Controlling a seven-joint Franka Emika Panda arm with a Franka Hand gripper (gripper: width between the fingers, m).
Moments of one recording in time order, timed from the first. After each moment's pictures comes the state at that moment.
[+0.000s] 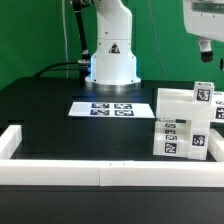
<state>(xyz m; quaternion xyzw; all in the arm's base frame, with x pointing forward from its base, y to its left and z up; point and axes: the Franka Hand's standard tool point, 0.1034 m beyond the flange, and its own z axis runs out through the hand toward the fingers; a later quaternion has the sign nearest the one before) 0.542 0.136 0.160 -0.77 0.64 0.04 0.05</state>
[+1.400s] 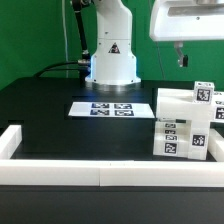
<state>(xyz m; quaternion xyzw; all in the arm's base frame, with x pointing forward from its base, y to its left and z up) 0.517 0.132 0.150 -1.00 0.01 0.01 0.03</state>
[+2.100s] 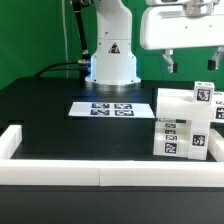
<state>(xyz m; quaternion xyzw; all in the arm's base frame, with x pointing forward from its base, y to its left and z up) 0.458 0.118 0.126 -1.00 -0.05 -0.01 0.03</state>
